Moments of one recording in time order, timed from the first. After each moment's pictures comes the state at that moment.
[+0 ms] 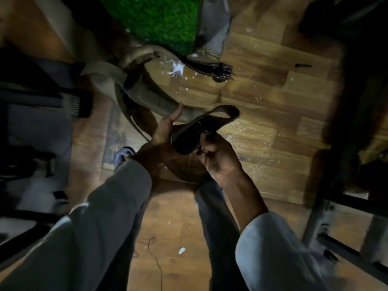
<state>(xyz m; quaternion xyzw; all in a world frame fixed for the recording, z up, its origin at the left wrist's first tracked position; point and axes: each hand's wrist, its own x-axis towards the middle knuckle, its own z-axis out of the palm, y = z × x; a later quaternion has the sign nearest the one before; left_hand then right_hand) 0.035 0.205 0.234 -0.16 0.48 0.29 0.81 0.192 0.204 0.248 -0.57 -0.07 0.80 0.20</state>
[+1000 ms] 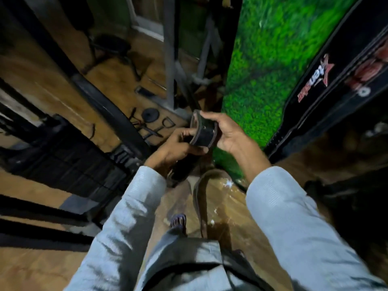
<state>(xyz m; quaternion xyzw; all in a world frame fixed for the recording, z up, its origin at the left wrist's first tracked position) -0.150 0.075 0.819 0.36 0.61 0.54 0.44 -0.074 0.218 0.833 -0.34 -0.41 0.84 0.09</state>
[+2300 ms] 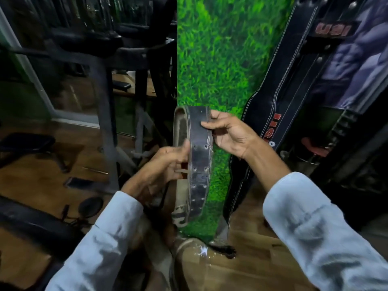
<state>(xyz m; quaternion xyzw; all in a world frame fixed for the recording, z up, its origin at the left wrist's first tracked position) -0.218 0.173 0.952 0.42 0.45 0.51 0.61 -0.050 0.305 1.005 -0.20 -0.57 0.75 0.28</state>
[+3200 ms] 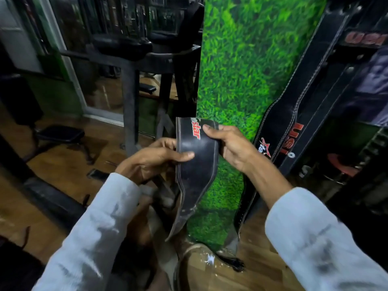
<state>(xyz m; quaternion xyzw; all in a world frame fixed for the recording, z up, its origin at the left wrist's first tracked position) -0.250 0.154 0.973 0.44 0.51 0.50 0.55 -0.073 0.279 0.990 -0.26 -0.59 0.70 0.31</state>
